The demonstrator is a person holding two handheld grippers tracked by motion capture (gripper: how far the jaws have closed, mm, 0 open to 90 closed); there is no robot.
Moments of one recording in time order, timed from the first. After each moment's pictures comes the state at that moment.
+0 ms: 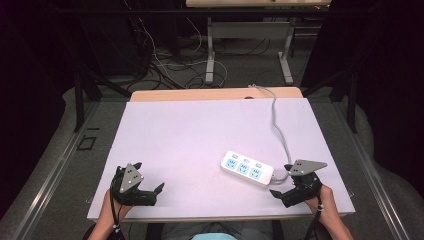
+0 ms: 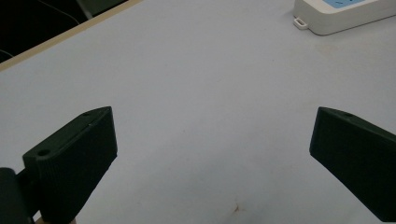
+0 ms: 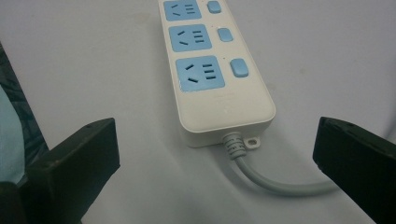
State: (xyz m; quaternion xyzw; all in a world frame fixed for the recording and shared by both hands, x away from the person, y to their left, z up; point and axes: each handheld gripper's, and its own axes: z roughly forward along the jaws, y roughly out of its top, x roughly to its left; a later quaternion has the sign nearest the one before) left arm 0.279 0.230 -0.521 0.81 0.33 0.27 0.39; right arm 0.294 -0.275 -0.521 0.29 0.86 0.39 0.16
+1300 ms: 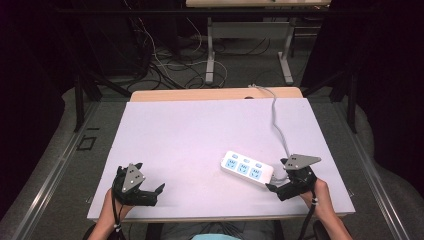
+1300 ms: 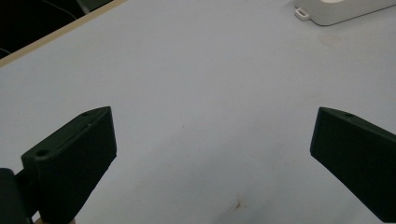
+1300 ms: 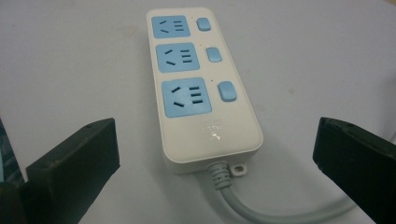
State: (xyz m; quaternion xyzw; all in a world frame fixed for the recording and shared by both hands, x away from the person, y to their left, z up) left arm 0.282 0.228 -0.524 0.82 0.33 0.27 0.38; right arm 0.310 -0.263 -0.517 0.29 0.85 0.39 0.18
